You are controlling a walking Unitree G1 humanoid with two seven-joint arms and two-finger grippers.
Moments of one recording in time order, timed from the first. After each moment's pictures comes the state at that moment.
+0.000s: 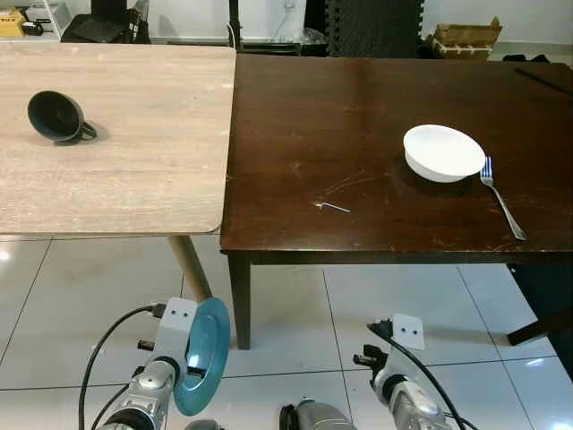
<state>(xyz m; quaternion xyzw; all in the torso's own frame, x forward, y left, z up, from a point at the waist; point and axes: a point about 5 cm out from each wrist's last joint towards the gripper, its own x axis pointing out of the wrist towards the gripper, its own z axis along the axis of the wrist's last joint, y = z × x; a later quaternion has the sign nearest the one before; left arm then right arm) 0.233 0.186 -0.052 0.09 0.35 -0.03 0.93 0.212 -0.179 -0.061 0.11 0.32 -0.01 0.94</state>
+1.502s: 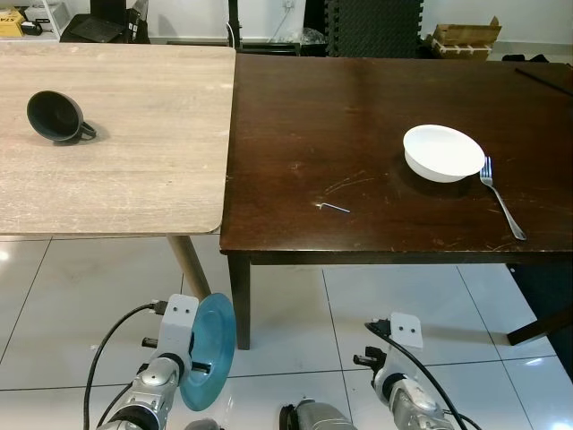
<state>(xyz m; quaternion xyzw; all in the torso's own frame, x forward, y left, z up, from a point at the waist) 0.236 0.179 -0.051 0.06 0.35 -0.03 0.94 0.214 -0.179 -0.062 0.08 0.34 -0.01 0.94</state>
